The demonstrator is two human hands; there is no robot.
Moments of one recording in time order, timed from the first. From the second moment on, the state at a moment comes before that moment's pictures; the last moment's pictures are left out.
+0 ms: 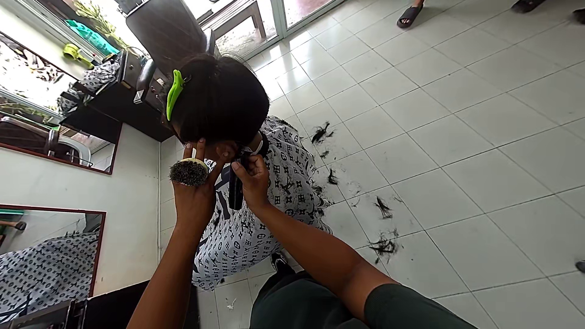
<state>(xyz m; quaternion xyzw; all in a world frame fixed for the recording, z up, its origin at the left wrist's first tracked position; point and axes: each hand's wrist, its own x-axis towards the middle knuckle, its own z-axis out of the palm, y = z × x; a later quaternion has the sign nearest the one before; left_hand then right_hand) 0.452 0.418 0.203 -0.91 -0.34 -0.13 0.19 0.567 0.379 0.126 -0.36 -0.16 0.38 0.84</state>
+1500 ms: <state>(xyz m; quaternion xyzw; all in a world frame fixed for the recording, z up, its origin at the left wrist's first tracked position) 0.450 0.421 0.205 -0.91 -0.35 -0.12 0.18 0.571 0.371 0.124 -0.31 -0.23 0.39 0.84</state>
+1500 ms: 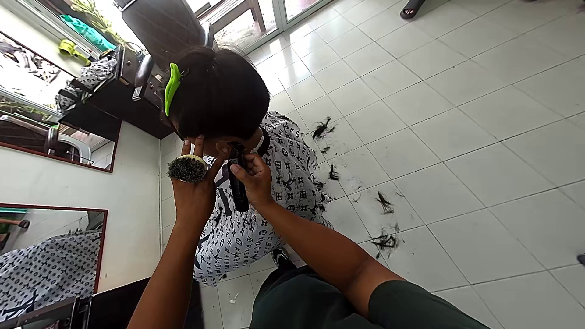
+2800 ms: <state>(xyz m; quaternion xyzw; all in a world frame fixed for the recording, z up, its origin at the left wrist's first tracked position) 0.450 0.420 0.204 -0.91 -0.34 -0.12 0.18 0.589 0.372 0.105 -0.34 -0.18 0.42 0.82</state>
